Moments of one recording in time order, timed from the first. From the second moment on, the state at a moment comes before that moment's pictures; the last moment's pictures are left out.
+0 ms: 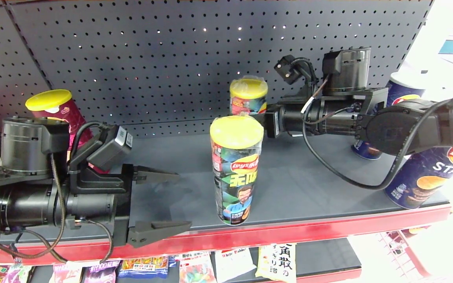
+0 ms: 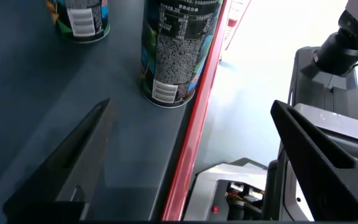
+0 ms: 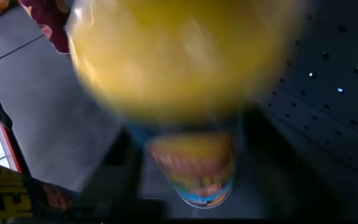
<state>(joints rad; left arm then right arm) -0.37 1.48 -0.66 -0.37 -0.81 0.30 0.52 1.92 -1.41 -0.28 0.39 -0.11</state>
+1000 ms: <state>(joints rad) -0.34 1.54 -0.66 -0.37 -0.79 0.33 0.51 1.65 -1.06 -0.27 0.22 -0.08</state>
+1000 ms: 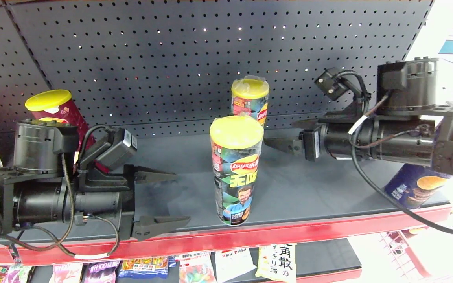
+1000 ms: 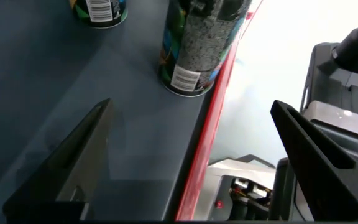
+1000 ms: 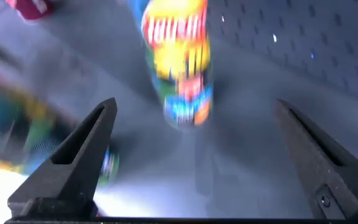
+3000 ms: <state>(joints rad) -0.39 1.83 -0.87 -0.42 -0.73 0.37 0.61 0.96 -0.51 -0.27 0.11 -0.10</state>
